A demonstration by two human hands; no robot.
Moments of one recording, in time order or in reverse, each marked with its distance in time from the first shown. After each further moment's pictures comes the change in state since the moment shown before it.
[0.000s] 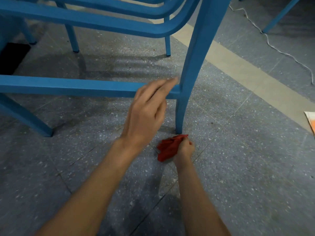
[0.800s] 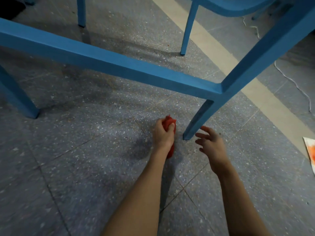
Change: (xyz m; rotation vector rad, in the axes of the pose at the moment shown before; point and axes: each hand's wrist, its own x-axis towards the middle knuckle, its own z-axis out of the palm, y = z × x) left_hand -0.099 -0.082 0.135 -0.492 -0.078 -1.339; right_hand 0.008 -0.059 -0.022 -0.787 -0.403 -0.481
